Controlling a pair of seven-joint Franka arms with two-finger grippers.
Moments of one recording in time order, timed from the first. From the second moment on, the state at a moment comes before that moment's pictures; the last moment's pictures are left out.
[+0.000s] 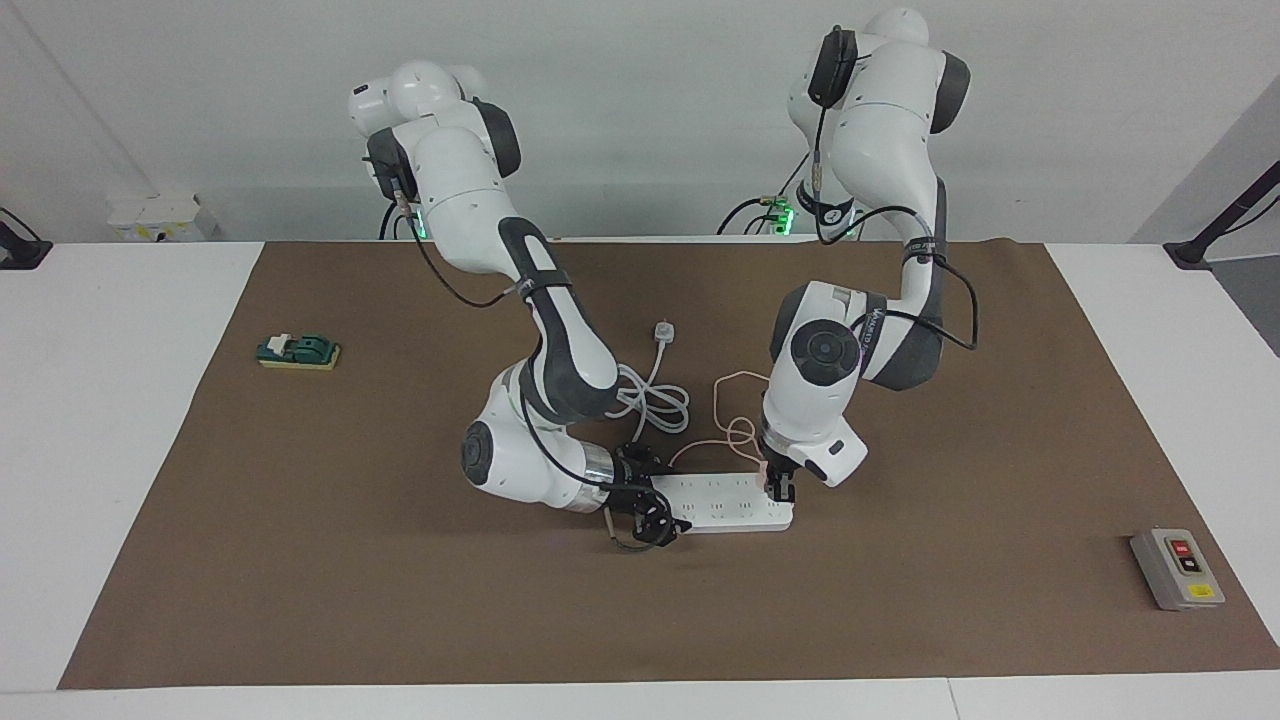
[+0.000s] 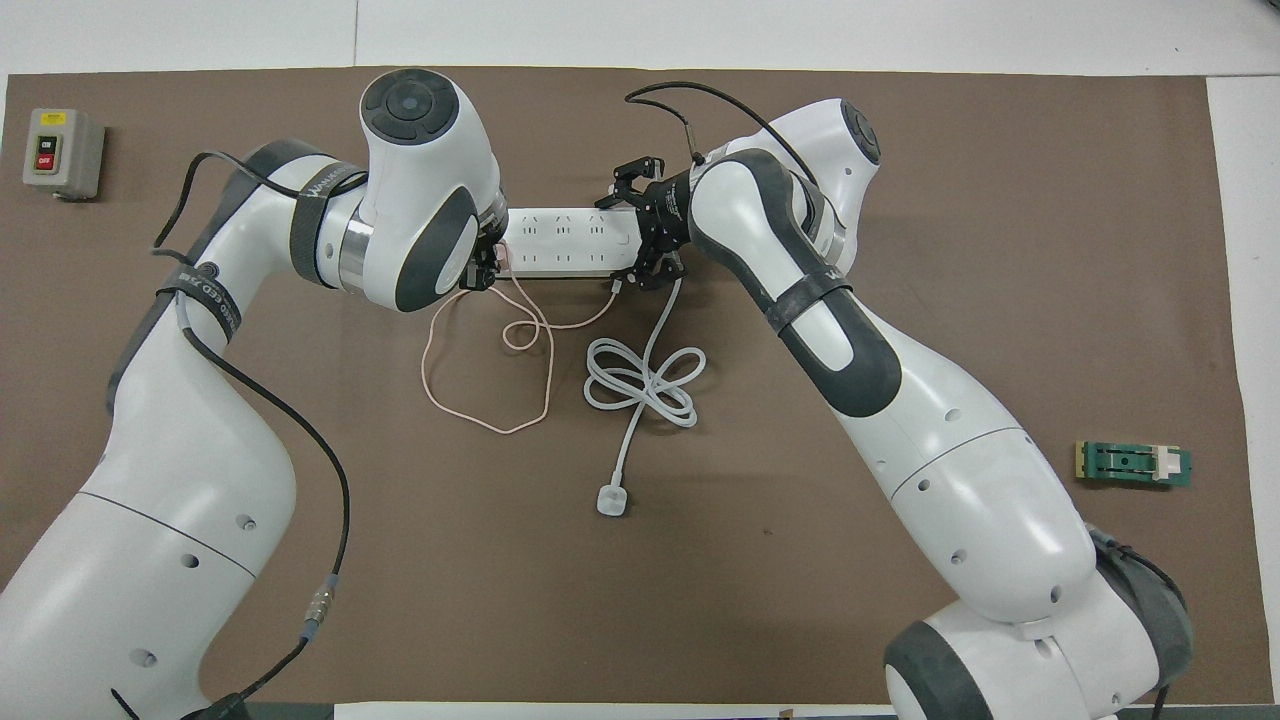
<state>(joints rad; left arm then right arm) -0.34 0.66 -0.12 -1.36 0.10 1.97 -1.86 0.36 0.99 0.00 -1.06 0.92 2.07 1.24</state>
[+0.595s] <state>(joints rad) -0.34 0.66 -0.12 -1.36 0.09 1.97 -1.84 0.36 0.99 0.00 -1.06 0.92 2.07 1.24</state>
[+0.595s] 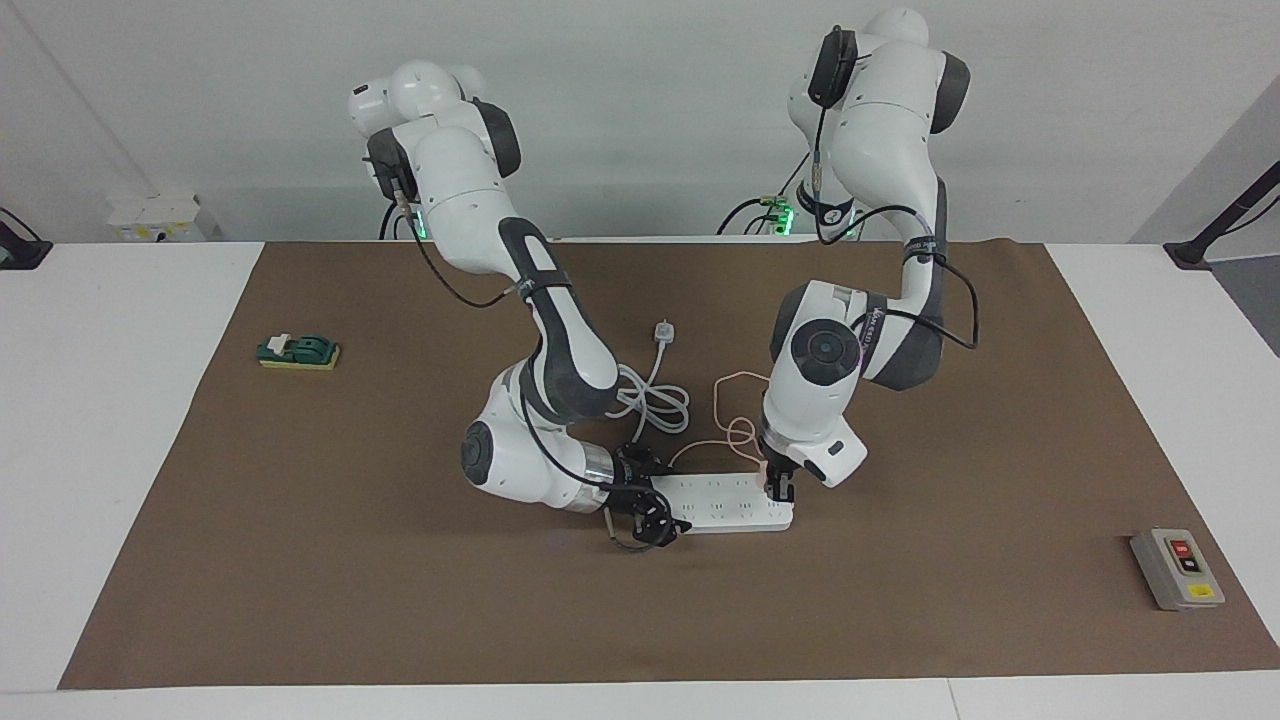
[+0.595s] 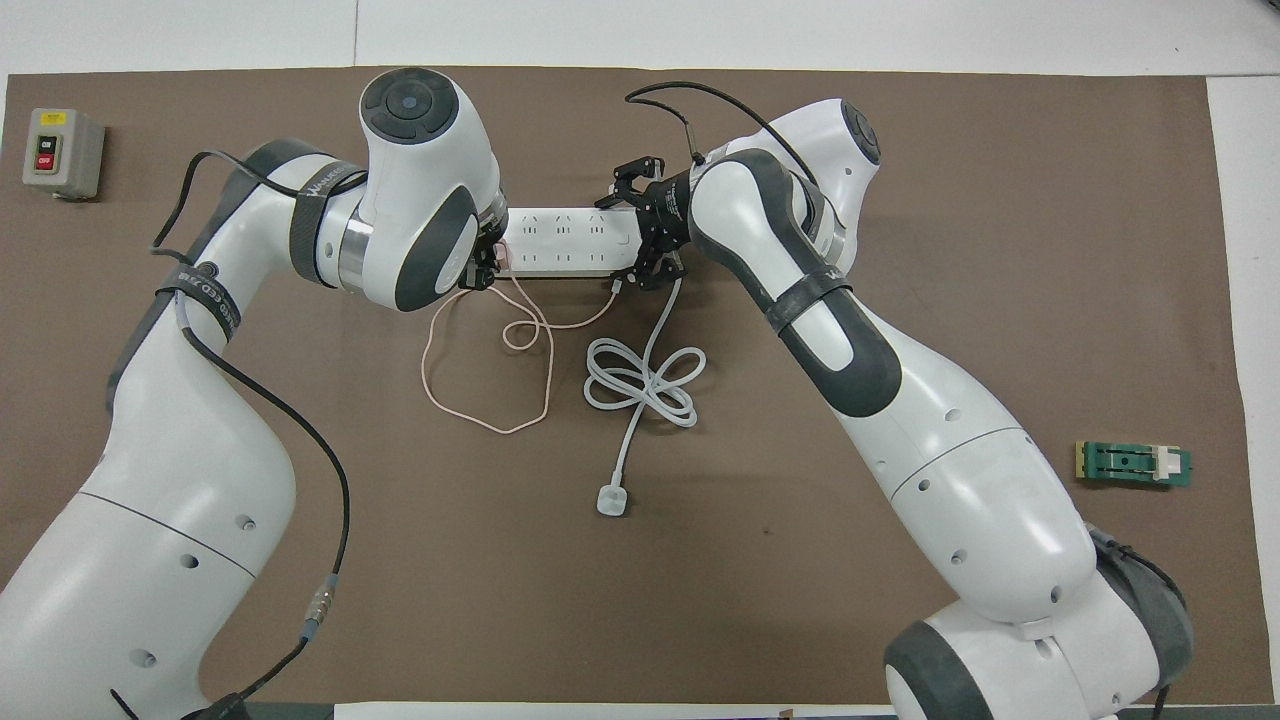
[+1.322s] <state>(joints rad) -0.33 0.52 -0.10 -1.29 0.09 1.73 -1.73 0.36 0.99 0.00 -1.06 0.92 2.07 1.24</state>
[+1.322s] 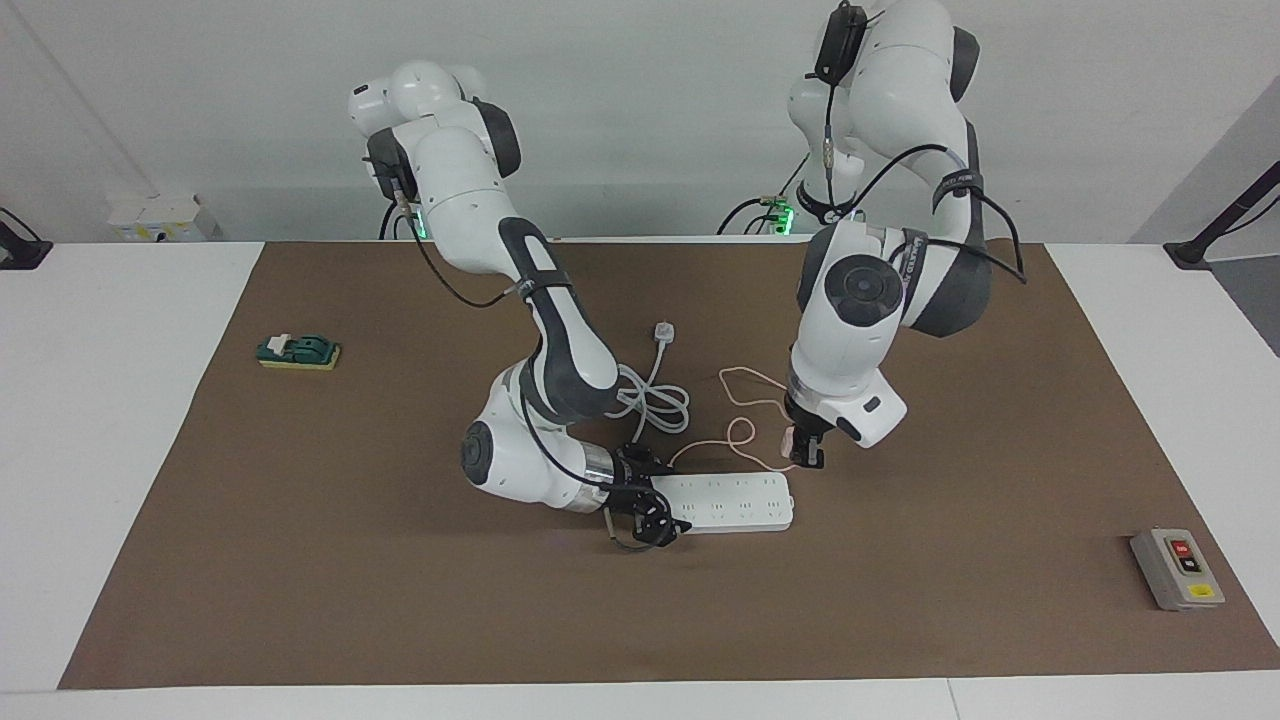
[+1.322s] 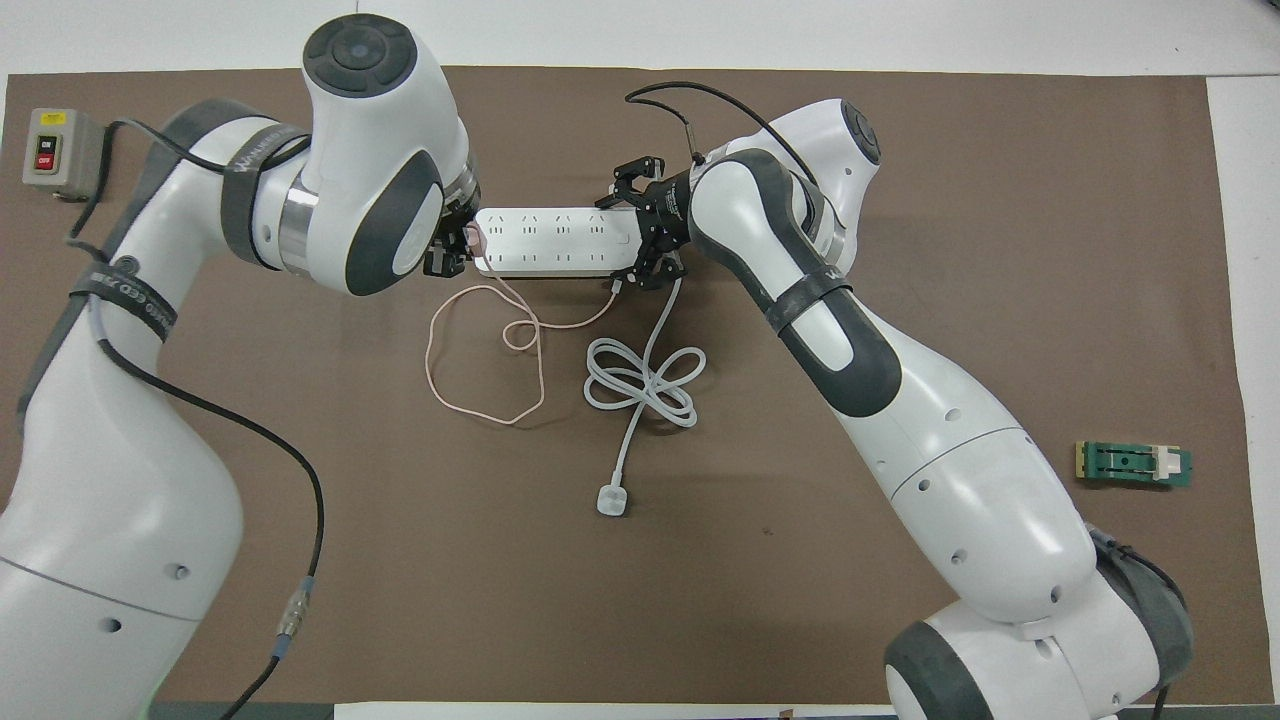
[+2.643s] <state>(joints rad) 0.04 0.22 -0.10 -1.71 -0.05 1.89 -0.11 0.36 0.97 0.00 -1.06 0.91 2.08 1.30</state>
